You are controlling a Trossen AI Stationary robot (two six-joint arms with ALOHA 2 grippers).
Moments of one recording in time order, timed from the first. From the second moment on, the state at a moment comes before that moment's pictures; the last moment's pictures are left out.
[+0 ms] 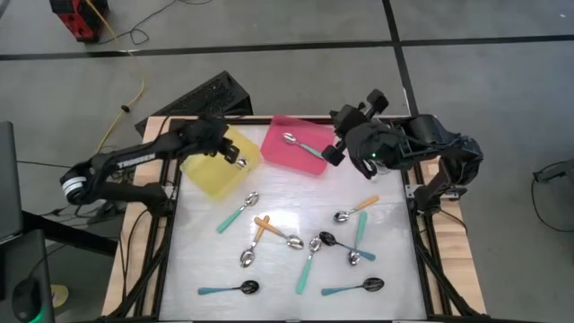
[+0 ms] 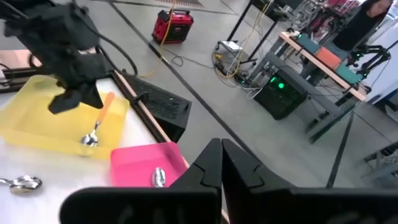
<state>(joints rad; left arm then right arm) 0.67 1.16 0.72 -0.40 -0.12 -0.22 0.17 1.70 2.34 -1.33 1.00 0.18</state>
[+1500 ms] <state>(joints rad) 0.77 1.46 0.72 -0.26 -0.30 -0.12 0.20 1.70 2.34 -1.33 1.00 0.18</state>
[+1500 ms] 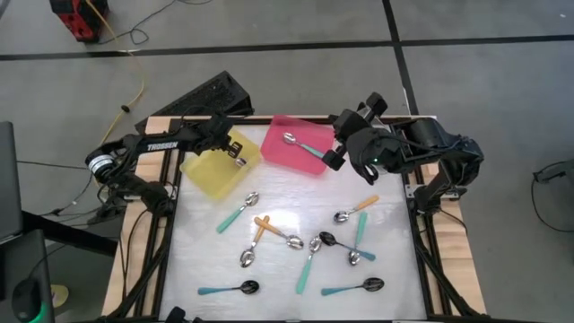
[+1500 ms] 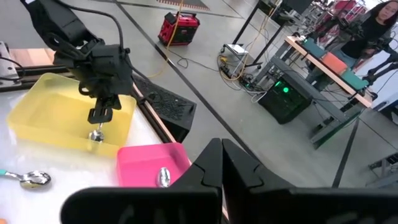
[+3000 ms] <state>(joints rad) 0.65 1.38 0.72 -0.60 -0.39 -0.32 0.30 1.70 2.34 -1.33 1.00 0.18</state>
